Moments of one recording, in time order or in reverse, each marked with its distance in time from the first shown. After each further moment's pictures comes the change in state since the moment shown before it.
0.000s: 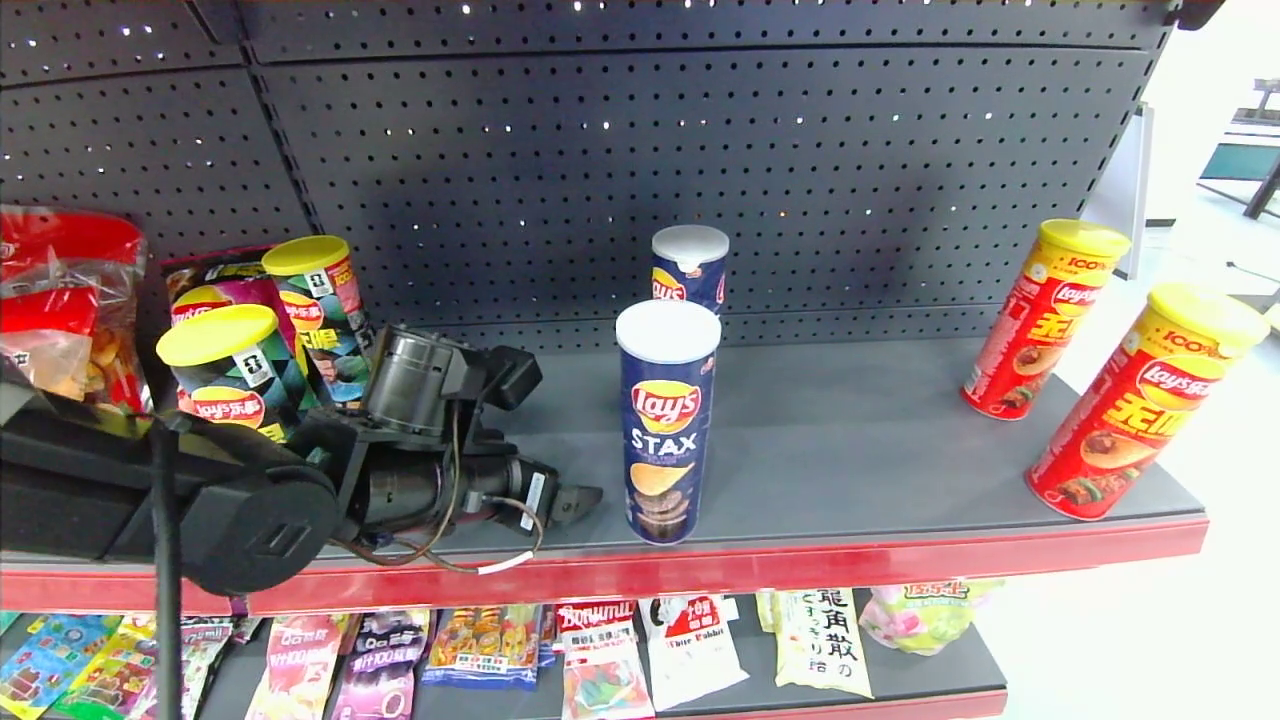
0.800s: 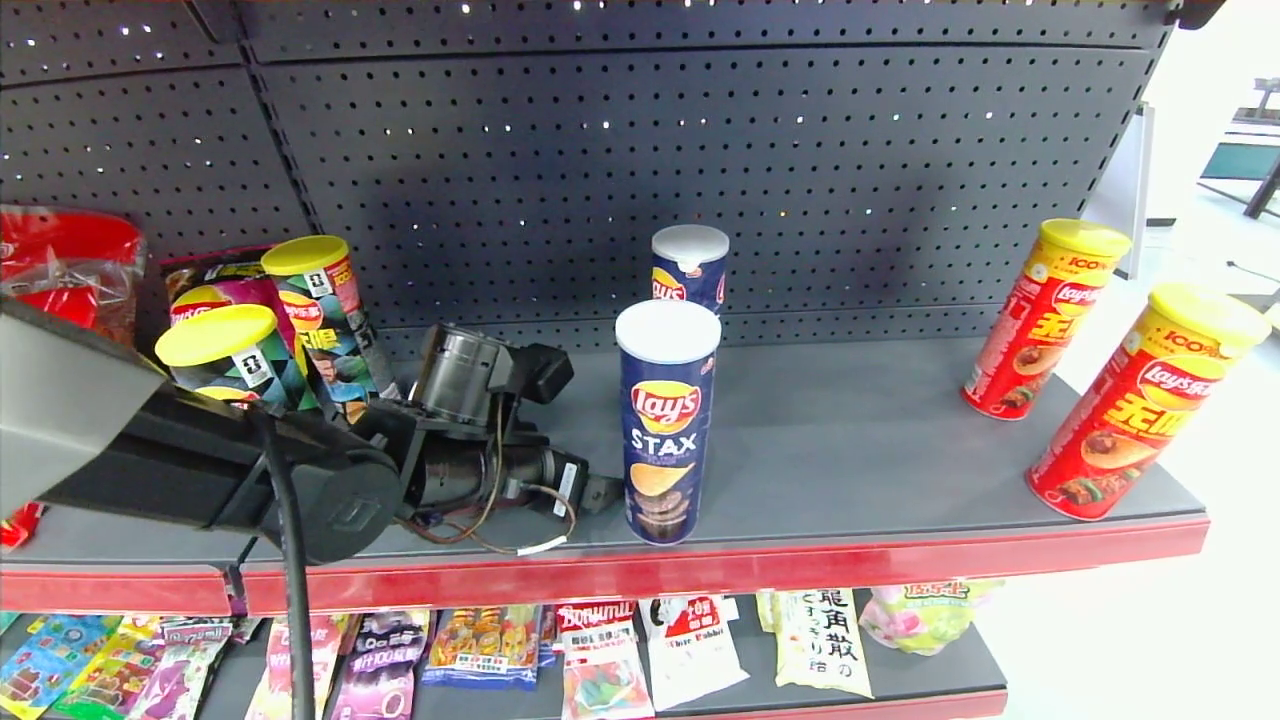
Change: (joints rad) left arm -0.020 0.103 -0.095 -0.011 0.001 0.002; right arm 0.000 0.000 0.000 0.000 0.000 0.000
